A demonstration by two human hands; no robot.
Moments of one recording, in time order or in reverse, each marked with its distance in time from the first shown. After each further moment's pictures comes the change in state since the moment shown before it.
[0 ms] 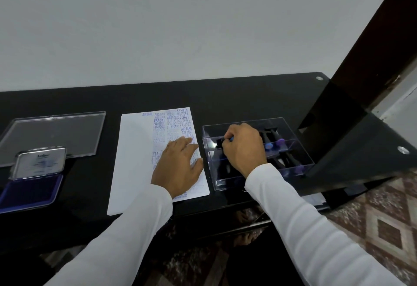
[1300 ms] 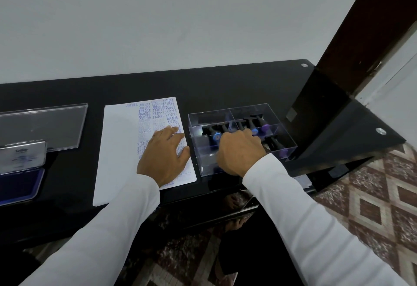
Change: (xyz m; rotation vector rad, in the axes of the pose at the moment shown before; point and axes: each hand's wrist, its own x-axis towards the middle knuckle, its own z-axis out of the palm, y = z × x) left_hand 0.002 -0.004 0.005 0.030 -0.017 0.004; right_hand -0.050 -0.020 -0.055 -0.498 -0.428 -0.023
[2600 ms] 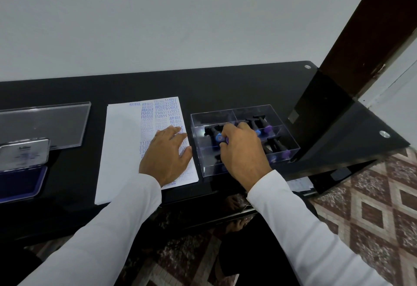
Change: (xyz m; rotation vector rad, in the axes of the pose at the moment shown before) left_hand -0.002 0.001 -0.005 -0.020 -0.036 -0.016; right_hand -0.005 0.001 0.010 0.427 0.327 -0.021
